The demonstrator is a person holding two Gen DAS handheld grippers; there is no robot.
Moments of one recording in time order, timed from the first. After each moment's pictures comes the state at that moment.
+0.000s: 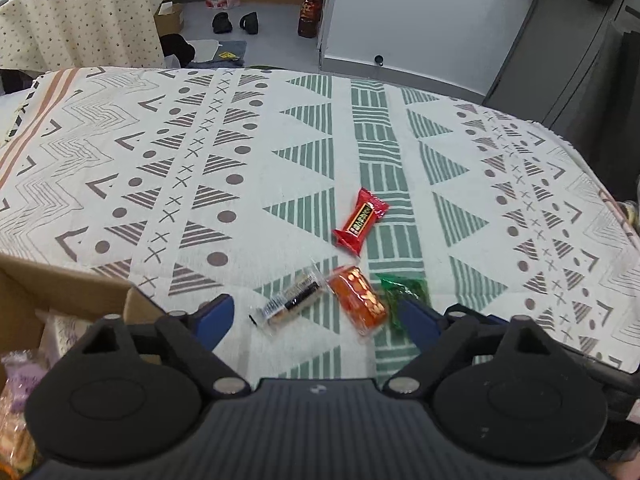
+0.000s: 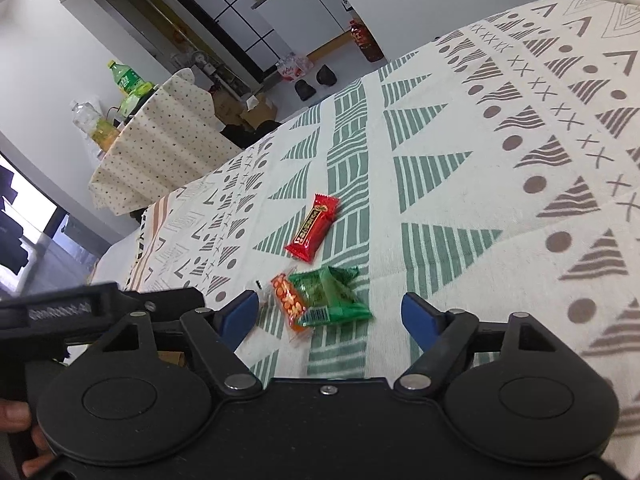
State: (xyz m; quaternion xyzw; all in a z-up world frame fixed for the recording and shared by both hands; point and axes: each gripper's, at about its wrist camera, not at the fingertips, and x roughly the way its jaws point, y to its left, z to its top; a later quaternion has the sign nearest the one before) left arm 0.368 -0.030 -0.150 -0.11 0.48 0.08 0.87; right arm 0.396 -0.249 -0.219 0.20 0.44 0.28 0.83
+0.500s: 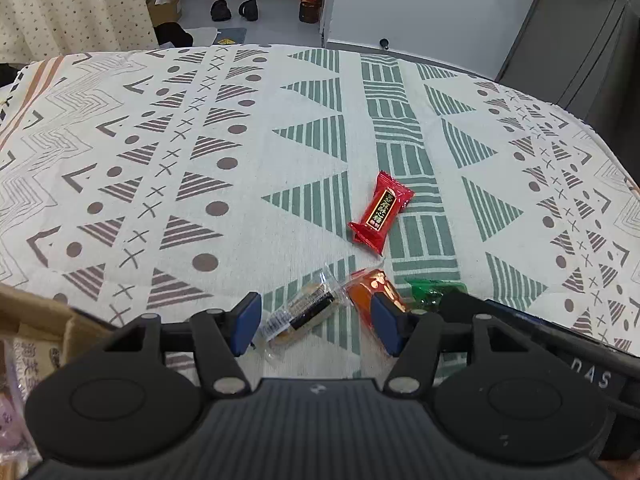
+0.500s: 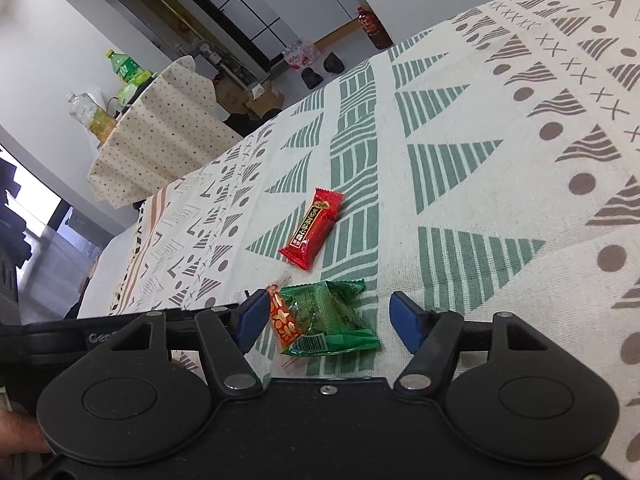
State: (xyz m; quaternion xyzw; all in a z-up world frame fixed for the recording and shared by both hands) left arm 0.395 -0.027 -0.193 -0.10 0.50 0.08 0.86; right arm 0.420 -0.228 -0.242 0.20 0.45 0.29 0.82
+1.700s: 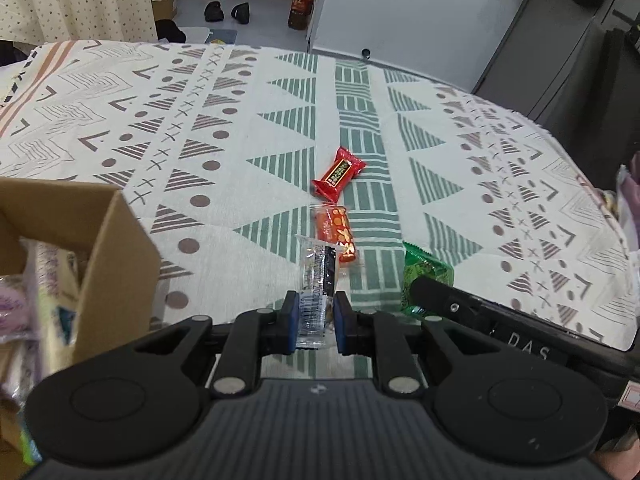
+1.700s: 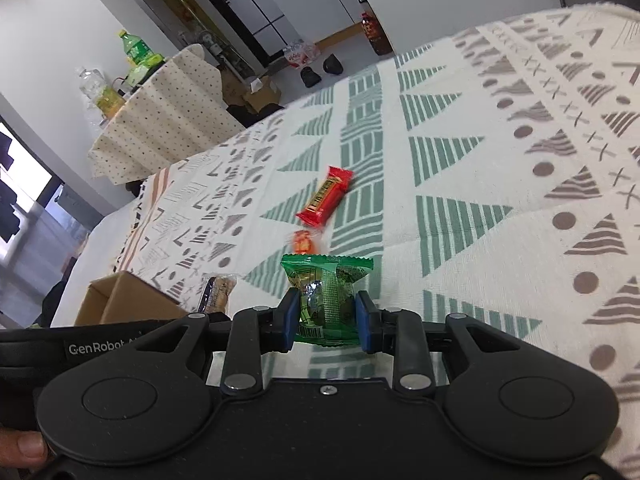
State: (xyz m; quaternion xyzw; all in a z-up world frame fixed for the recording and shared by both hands) left arm 0.318 -0.046 -0.155 -0.14 0.48 0.06 0.87; right arm 0.363 -0.236 -0.206 0.16 0.44 0.28 0.84
